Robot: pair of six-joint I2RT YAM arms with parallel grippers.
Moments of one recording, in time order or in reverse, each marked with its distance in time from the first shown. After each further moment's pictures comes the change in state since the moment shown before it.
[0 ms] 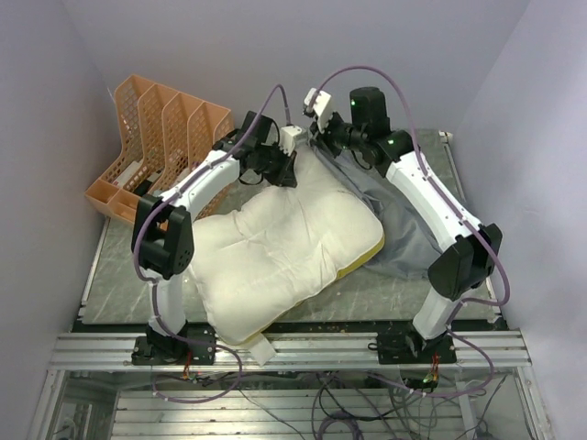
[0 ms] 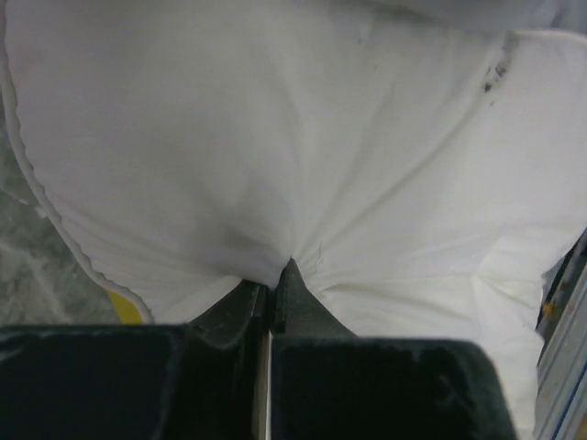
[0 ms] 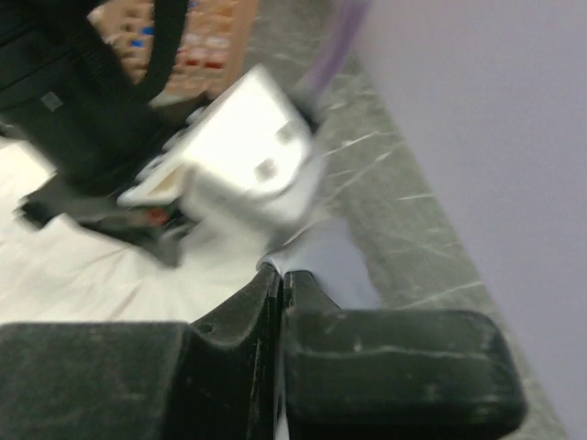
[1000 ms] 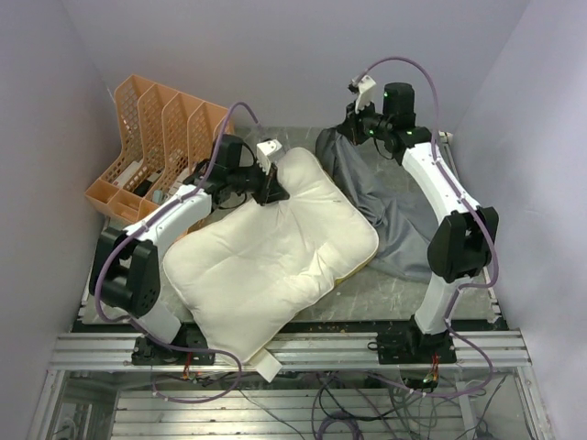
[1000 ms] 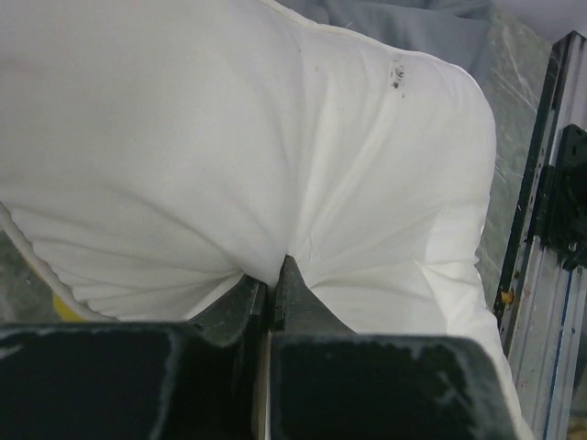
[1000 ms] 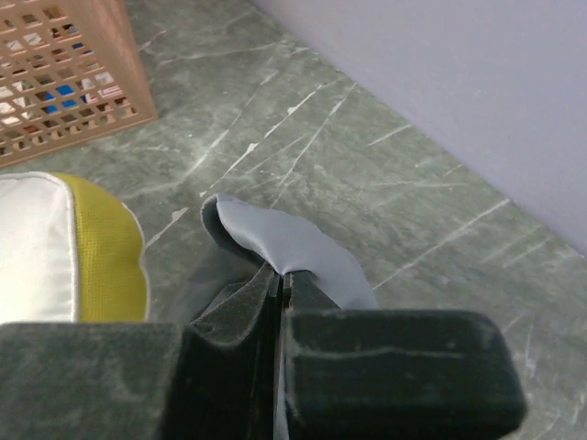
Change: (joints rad) left arm 0.056 -0.348 -0.534 0.448 0.161 -0.102; right arm -0.229 0.095 -0.068 0.195 -0.084 0.311
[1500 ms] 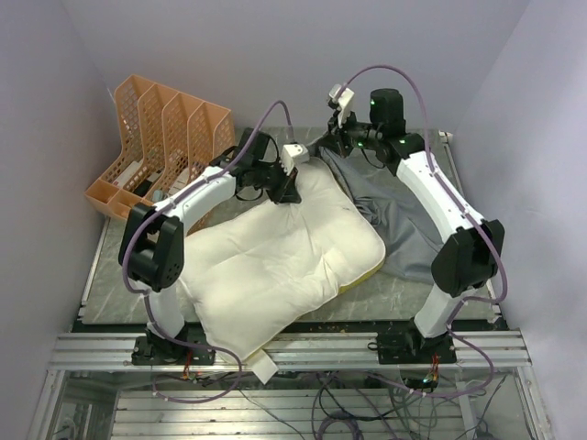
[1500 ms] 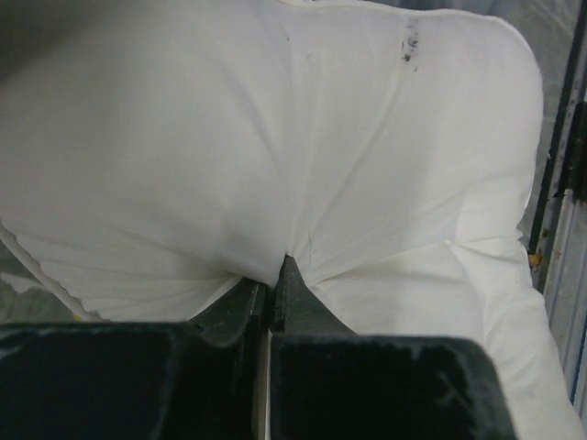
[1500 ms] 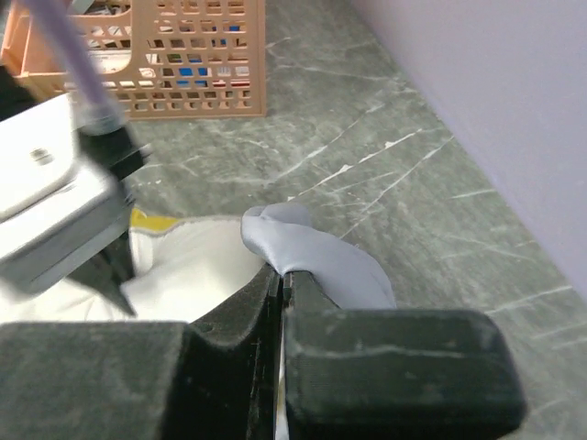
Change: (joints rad) left arm -0.081 0.201 0.269 -0.267 -0.016 0.189; right arm 0.098 -0.078 -0.061 -0.040 -0.148 -0.113
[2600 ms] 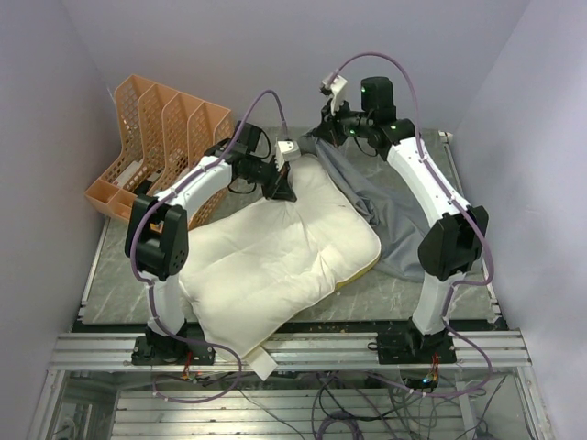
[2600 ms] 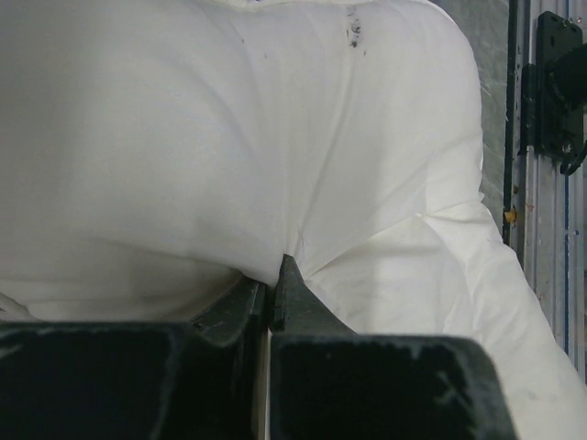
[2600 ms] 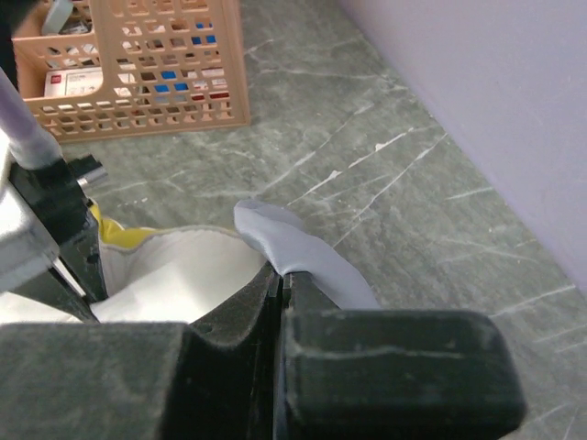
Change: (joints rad) left arm 0.077 0.106 0.117 -0.160 0.208 0.193; right arm 0.005 0.130 0.203 -0.104 0.037 0.024
